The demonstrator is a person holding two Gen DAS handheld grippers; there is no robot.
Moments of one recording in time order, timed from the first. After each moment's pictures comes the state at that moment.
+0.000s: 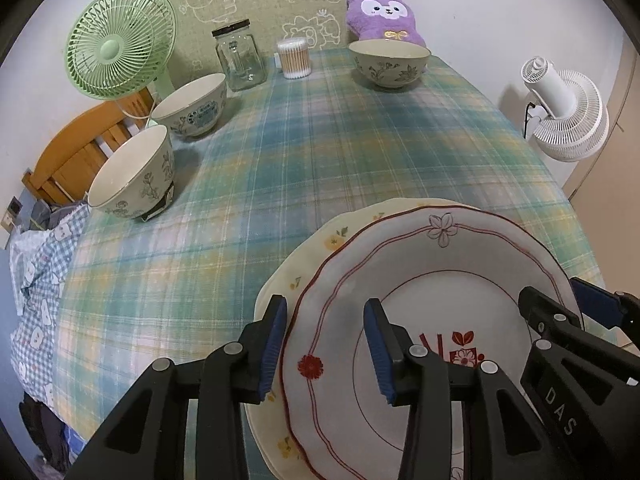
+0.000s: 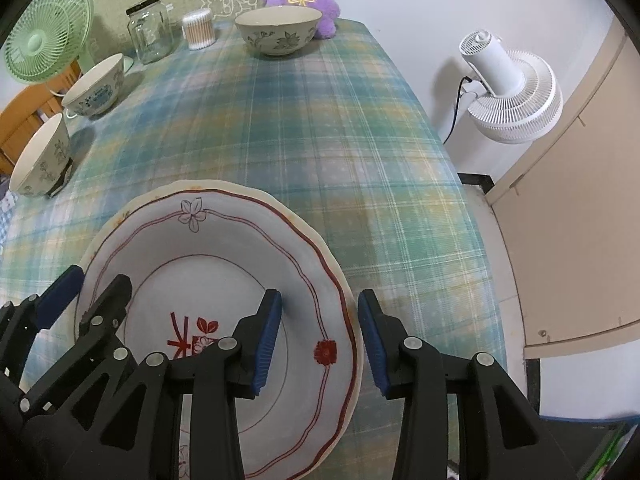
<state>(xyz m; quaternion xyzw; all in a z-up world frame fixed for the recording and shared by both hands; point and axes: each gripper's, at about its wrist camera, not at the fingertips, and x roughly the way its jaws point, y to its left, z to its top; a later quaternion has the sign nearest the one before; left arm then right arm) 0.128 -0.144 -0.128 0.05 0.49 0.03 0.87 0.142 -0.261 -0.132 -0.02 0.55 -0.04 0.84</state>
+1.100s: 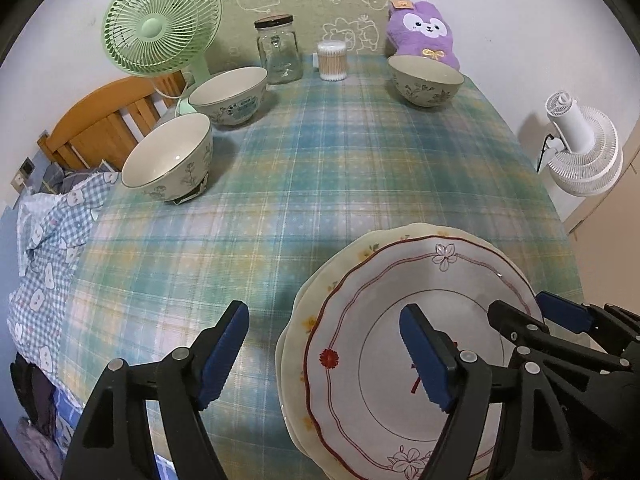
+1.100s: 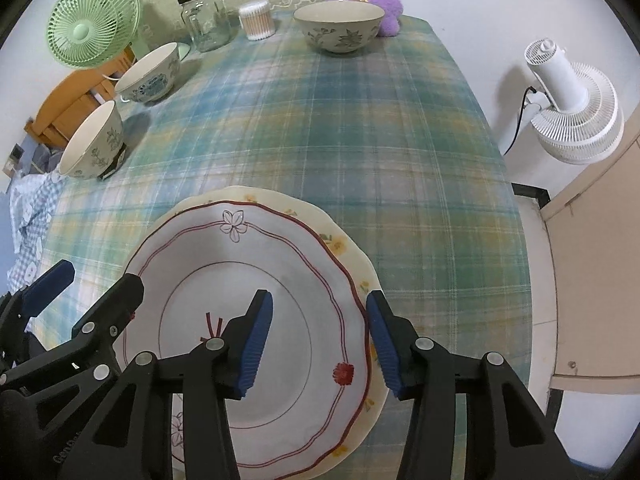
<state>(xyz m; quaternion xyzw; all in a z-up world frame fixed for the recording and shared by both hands) 0.126 -0.124 -0.094 0.00 0.50 0.07 0.86 0.160 -0.262 -0.121 0.00 0.57 0.08 0.82</state>
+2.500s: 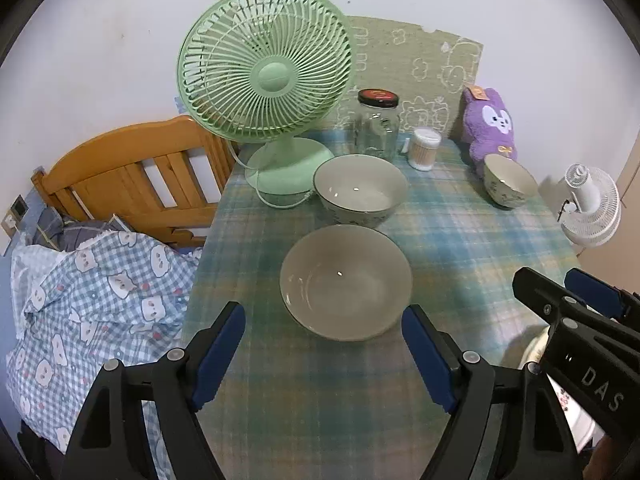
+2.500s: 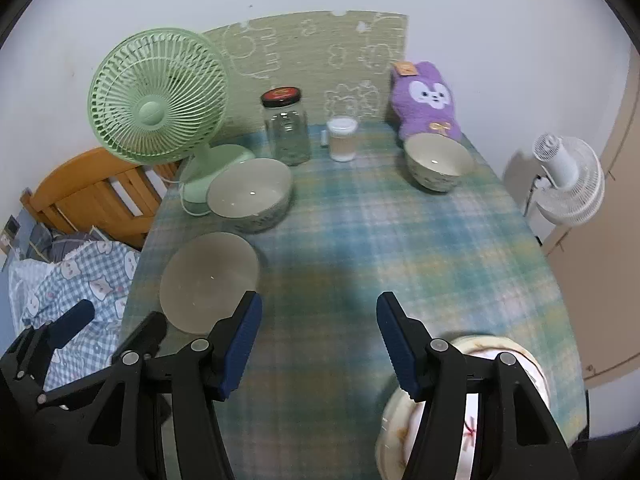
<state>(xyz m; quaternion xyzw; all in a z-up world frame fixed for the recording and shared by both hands) 0.185 0.105 -0.036 0.00 0.43 0.02 0.90 0.212 -0.032 -0.015 0.03 0.44 0.02 0.90</state>
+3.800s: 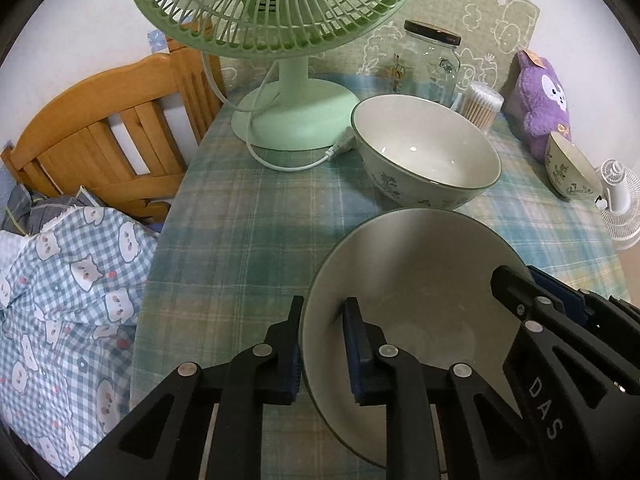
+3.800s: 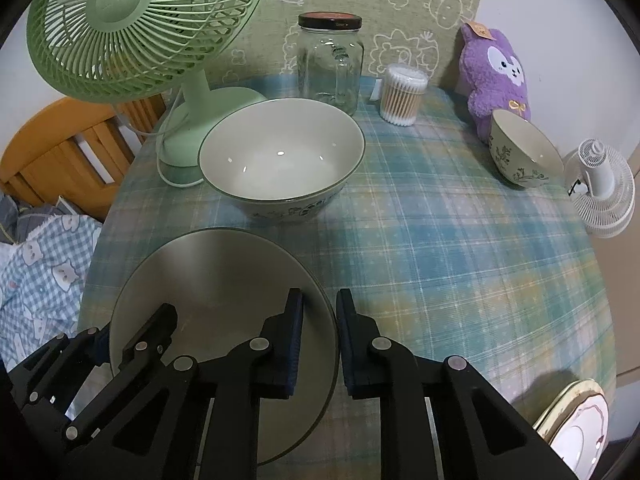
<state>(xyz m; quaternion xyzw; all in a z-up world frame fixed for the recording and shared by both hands) 0.277 0.146 -0.133 -0.02 0.49 0.01 0.87 0.317 0.049 -0.116 -0.01 0.50 0.00 0.87</state>
